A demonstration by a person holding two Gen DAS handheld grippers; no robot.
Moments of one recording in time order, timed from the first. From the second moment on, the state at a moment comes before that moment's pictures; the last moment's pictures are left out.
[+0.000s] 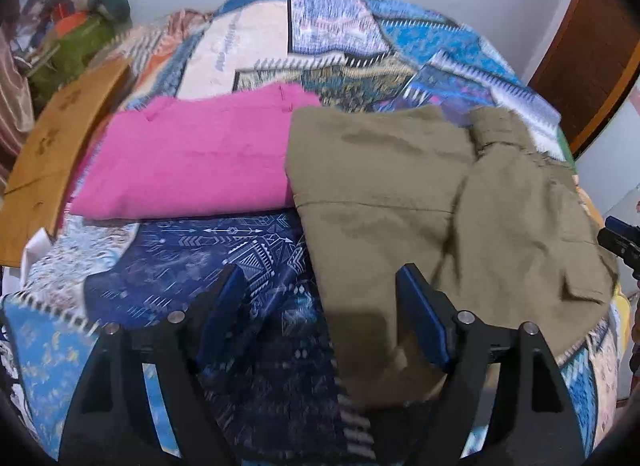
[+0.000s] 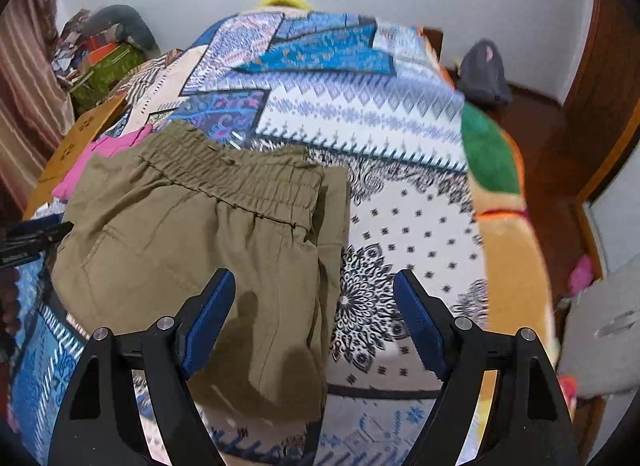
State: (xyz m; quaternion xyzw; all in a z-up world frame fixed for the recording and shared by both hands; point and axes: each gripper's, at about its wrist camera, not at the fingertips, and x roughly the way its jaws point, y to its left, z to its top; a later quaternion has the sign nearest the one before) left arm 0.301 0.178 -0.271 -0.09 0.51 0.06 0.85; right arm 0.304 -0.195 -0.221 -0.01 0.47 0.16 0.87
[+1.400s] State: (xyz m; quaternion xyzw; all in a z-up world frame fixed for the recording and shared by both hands) left arm 0.293 0.136 -0.202 -0.08 0.46 0.01 0.89; right arm 0.303 -0.190 -0.191 0.03 0.43 0.27 0.86
